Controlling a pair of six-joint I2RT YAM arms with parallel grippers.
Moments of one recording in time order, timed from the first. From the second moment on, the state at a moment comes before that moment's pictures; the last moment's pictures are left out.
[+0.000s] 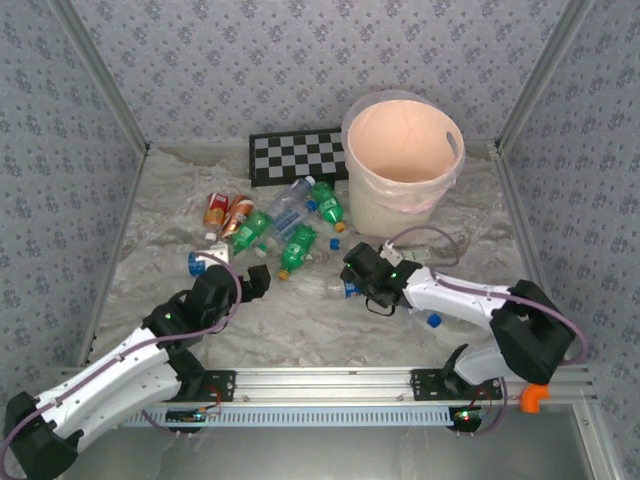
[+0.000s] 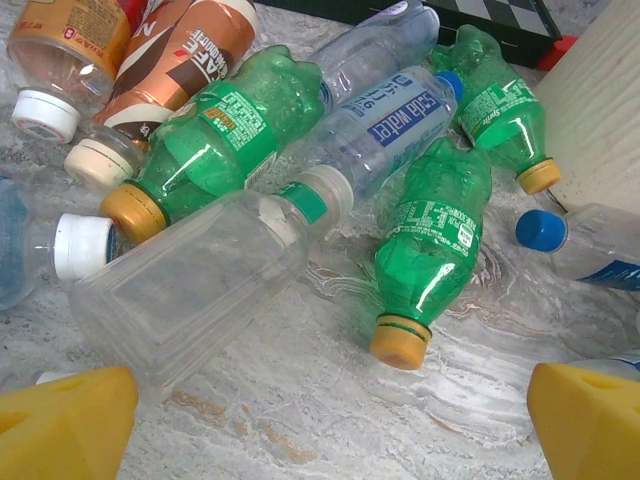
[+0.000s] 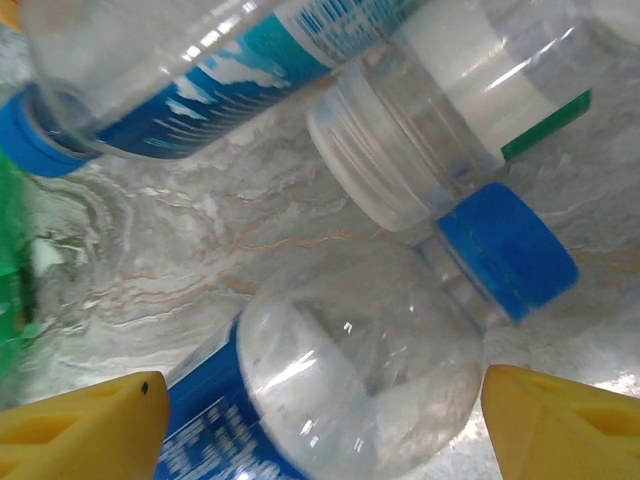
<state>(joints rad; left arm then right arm) -0.79 0.65 0.46 -0.43 -0.41 -0.71 0.83 1.41 0.75 -0.43 0.25 1.30</state>
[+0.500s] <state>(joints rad) -0.79 0.59 0.45 -0.47 -0.43 -0.71 0.83 1.56 0.83 -0.37 0.22 1.31</state>
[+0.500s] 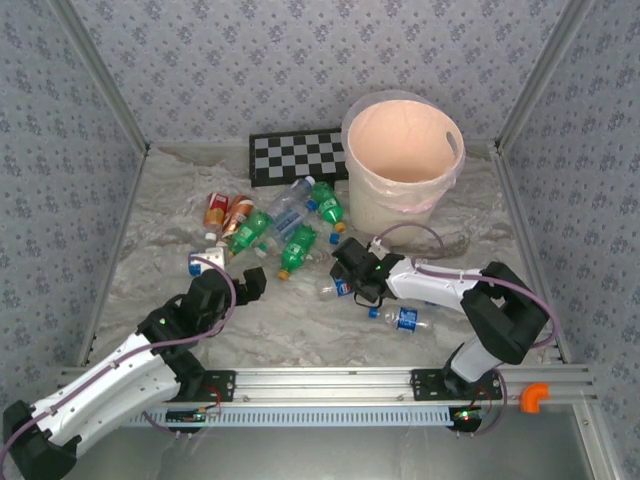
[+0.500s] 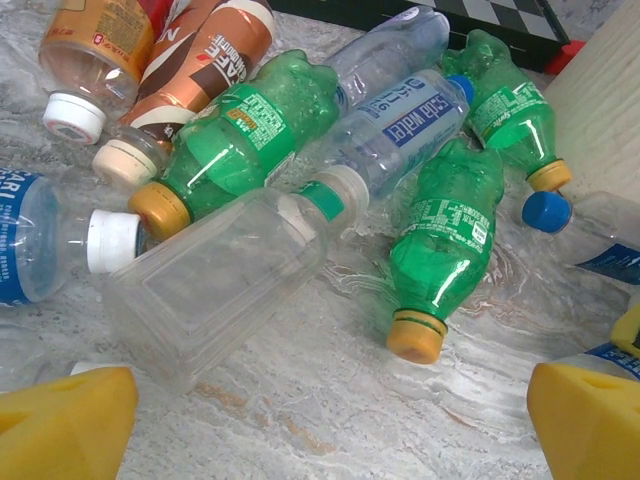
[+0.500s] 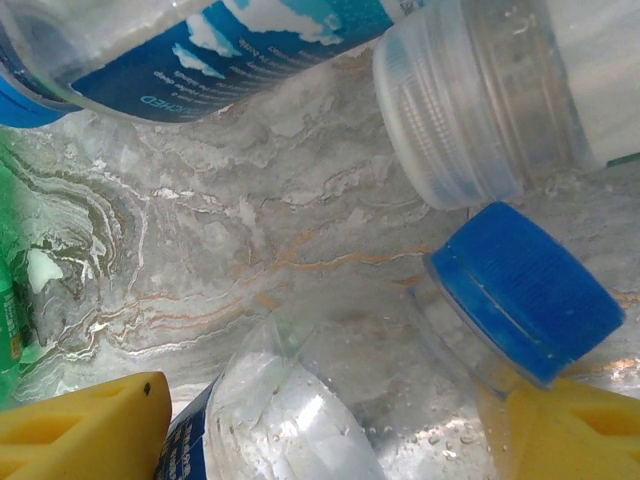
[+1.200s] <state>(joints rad) -0.79 0.58 0.45 -0.49 -0.43 -0.71 0.84 1.63 0.88 -0.39 0.21 1.25</state>
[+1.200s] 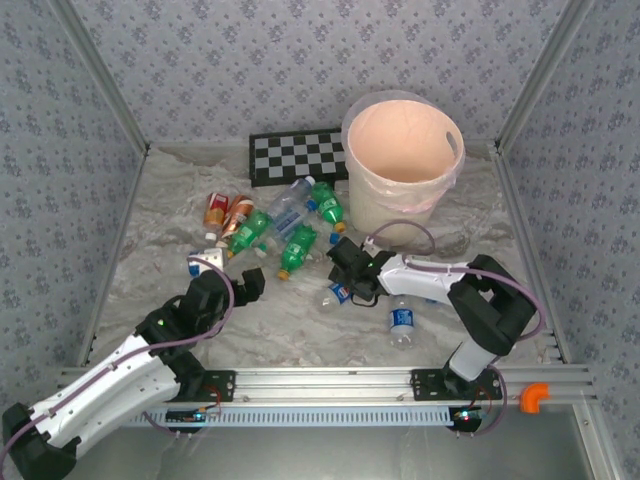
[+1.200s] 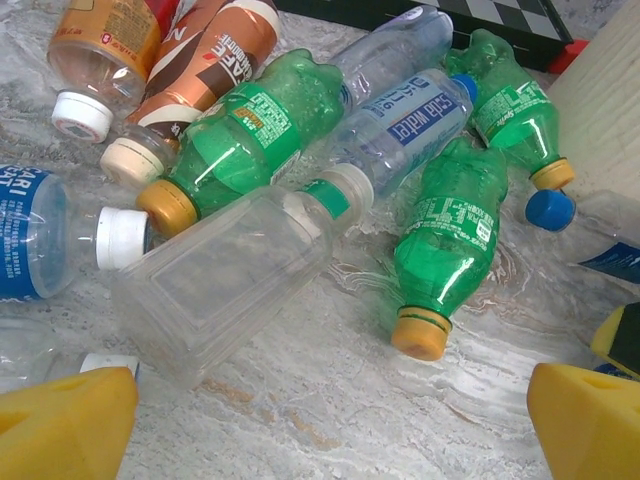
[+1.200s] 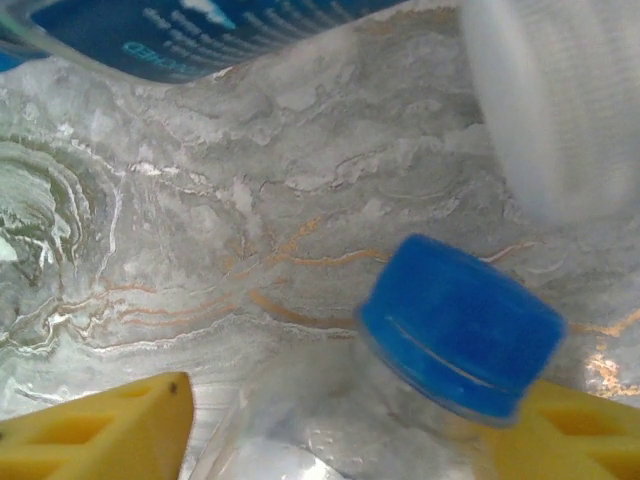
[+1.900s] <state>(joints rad) -0.79 0.58 0.62 -0.59 -0.44 -0.69 0.94 1.29 0.92 -0.52 0.36 1.10</state>
